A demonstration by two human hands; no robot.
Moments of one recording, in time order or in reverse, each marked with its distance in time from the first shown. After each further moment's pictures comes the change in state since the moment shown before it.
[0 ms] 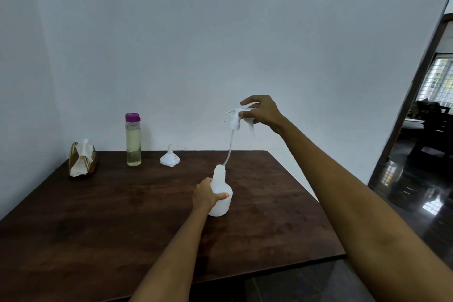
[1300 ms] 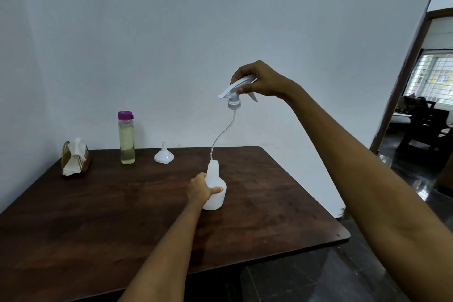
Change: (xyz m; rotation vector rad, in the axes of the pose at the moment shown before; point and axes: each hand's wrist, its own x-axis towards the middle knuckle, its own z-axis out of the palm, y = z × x) left_hand -0.001 0.002 -0.001 0.014 0.018 0.004; right_hand -0.007 -0.068 -0.050 -0.362 -0.231 -0.372
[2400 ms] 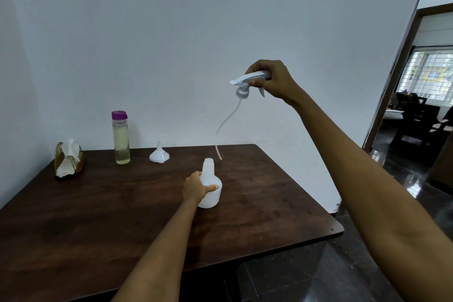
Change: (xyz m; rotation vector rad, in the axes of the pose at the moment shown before) left_hand -0.003 0.001 -0.002 0.023 -0.016 0.012; right_hand -0.031 0.024 -0.007 0.144 0.313 0.023
